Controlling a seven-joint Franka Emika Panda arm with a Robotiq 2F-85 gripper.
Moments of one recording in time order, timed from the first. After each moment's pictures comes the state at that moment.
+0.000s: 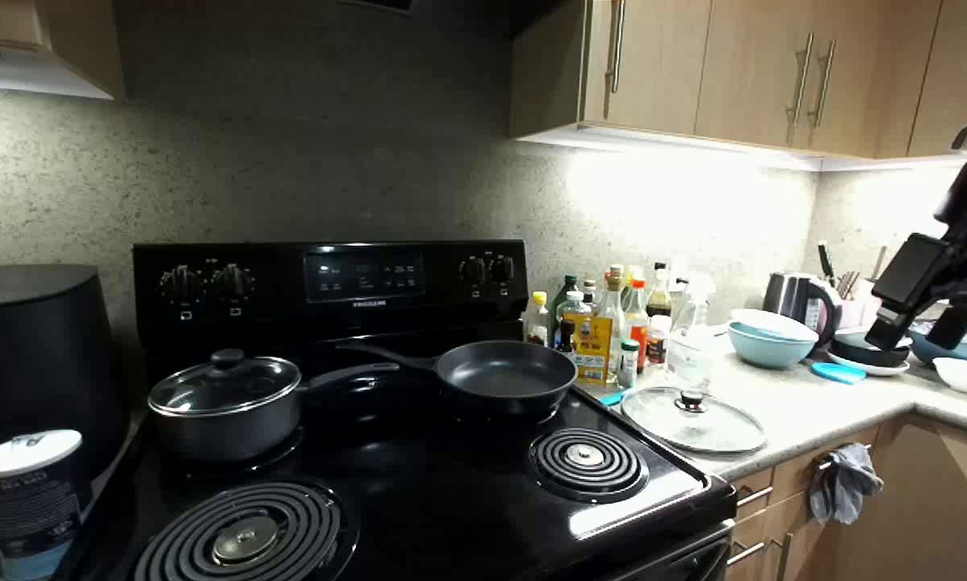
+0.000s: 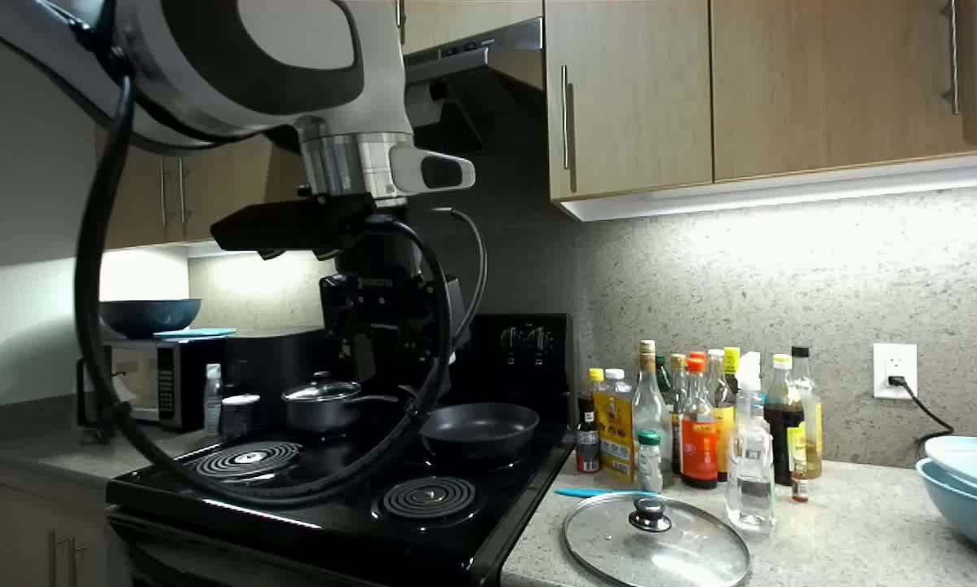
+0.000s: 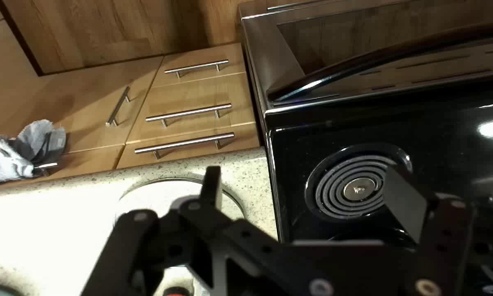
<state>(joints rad) -0.09 -0.92 -0.12 -2.79 -0.03 2.14 0.01</state>
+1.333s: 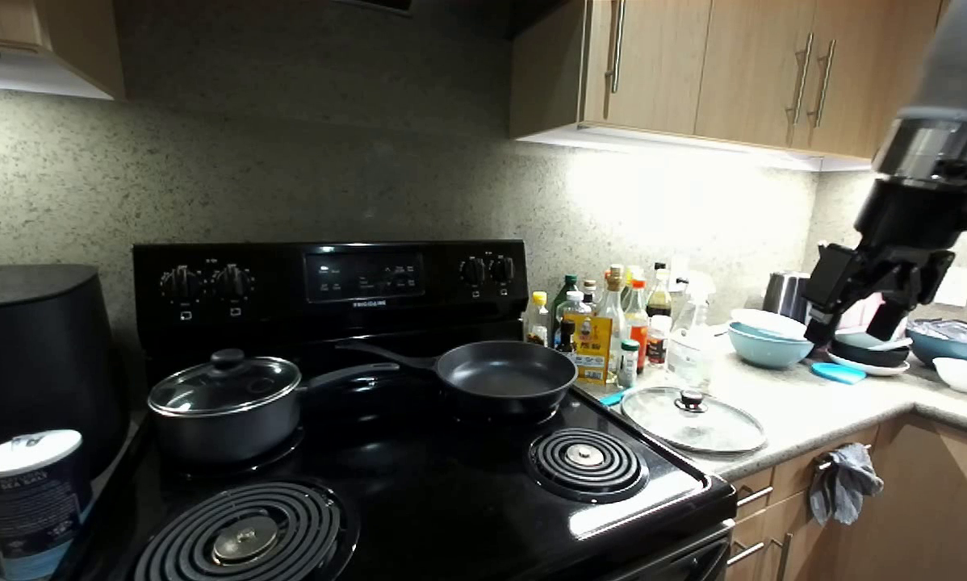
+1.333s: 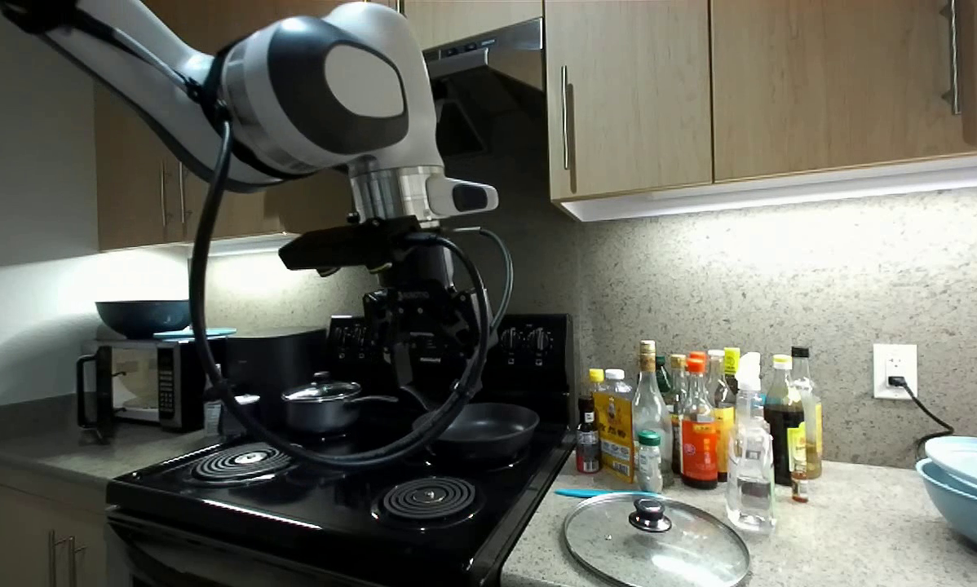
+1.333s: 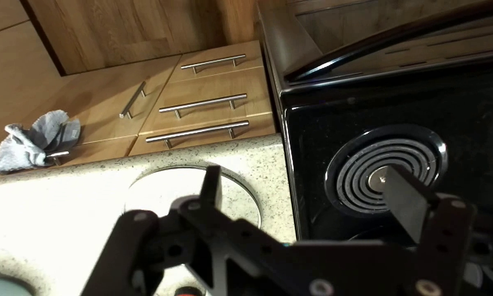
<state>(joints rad) -0.10 -0.67 -0.06 -2.67 -0.06 2.23 0.07</state>
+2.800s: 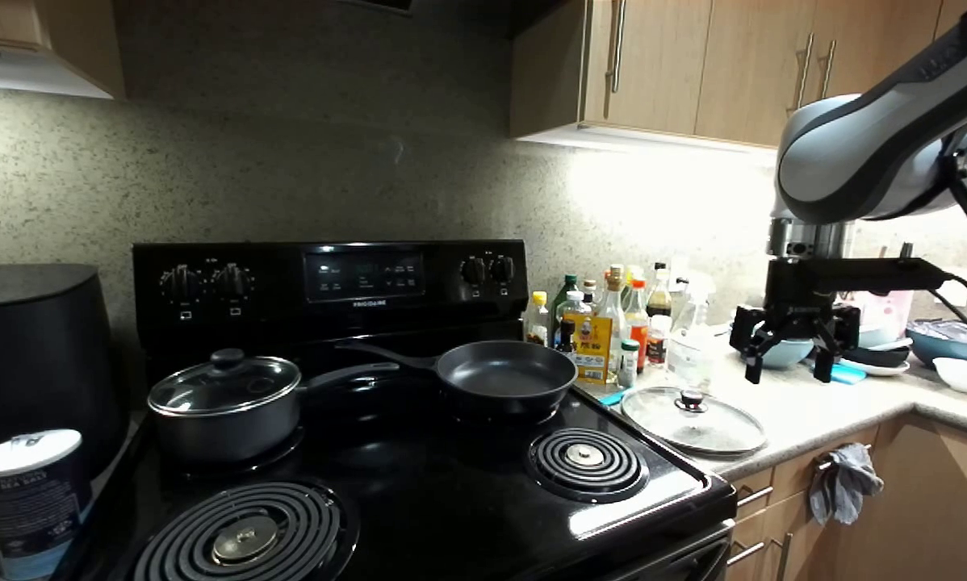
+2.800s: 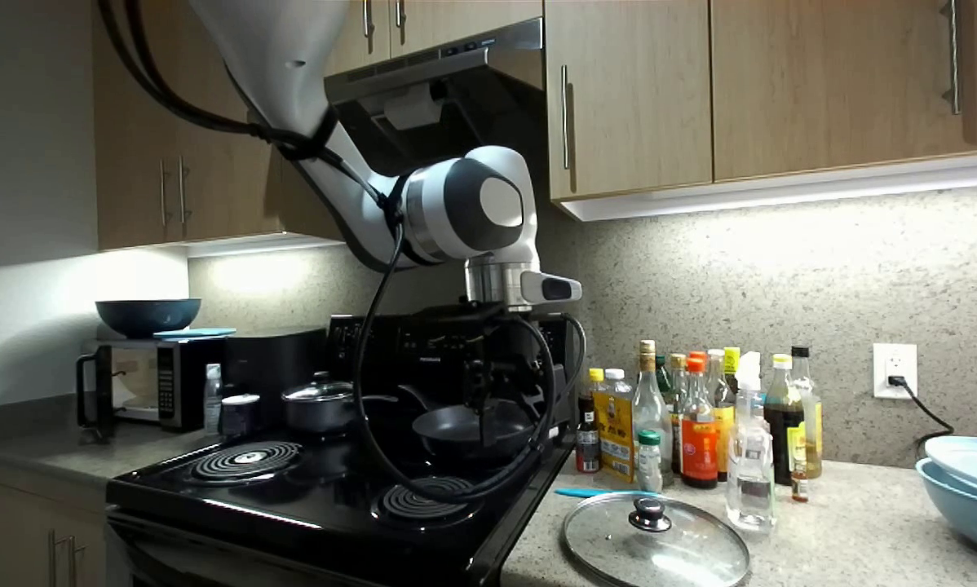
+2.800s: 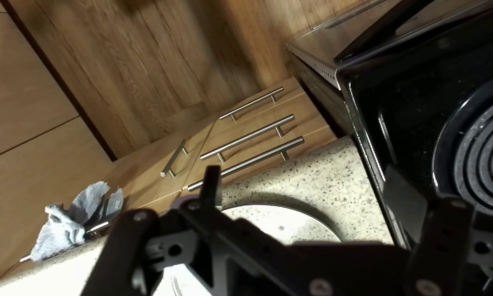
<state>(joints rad) -0.17 -0.13 -0.06 -2.35 -0.08 2.23 0.28</state>
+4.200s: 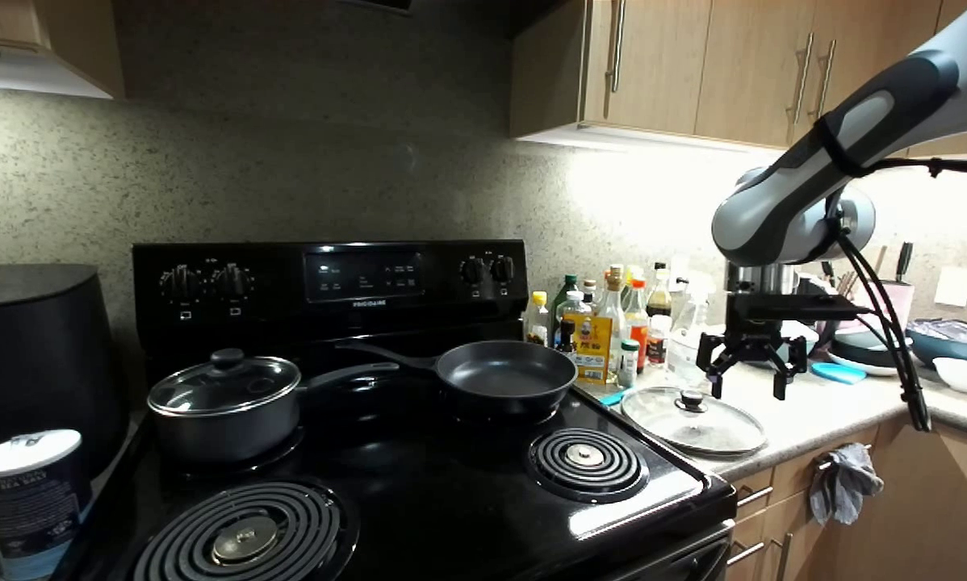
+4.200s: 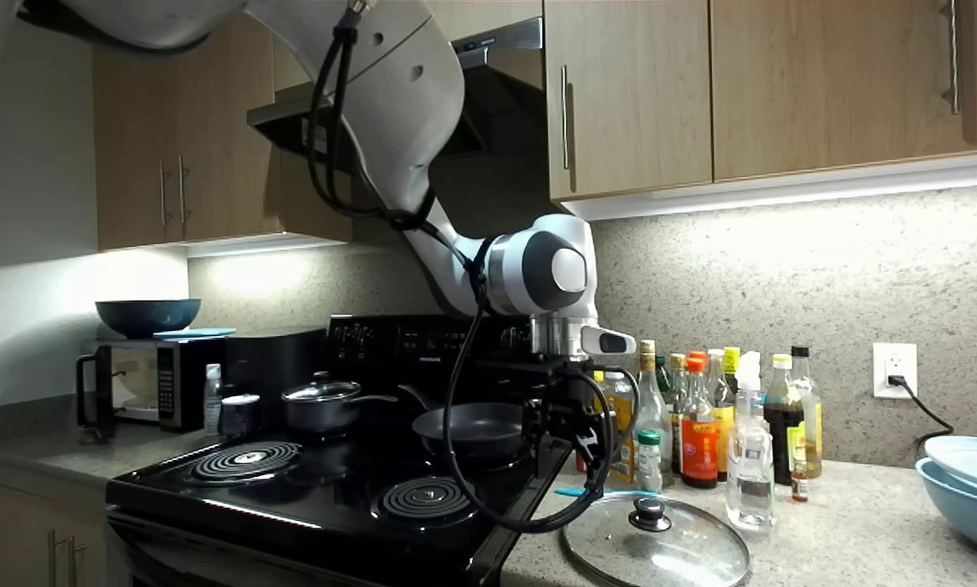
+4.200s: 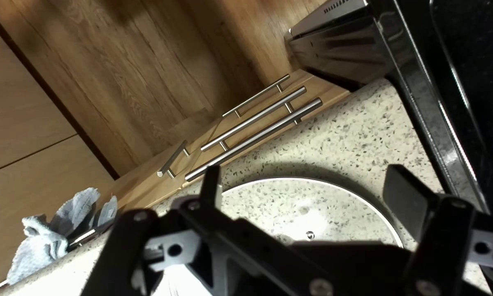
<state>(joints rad) -0.16 0.24 -0.12 -2.05 -0.02 2.23 0.29</state>
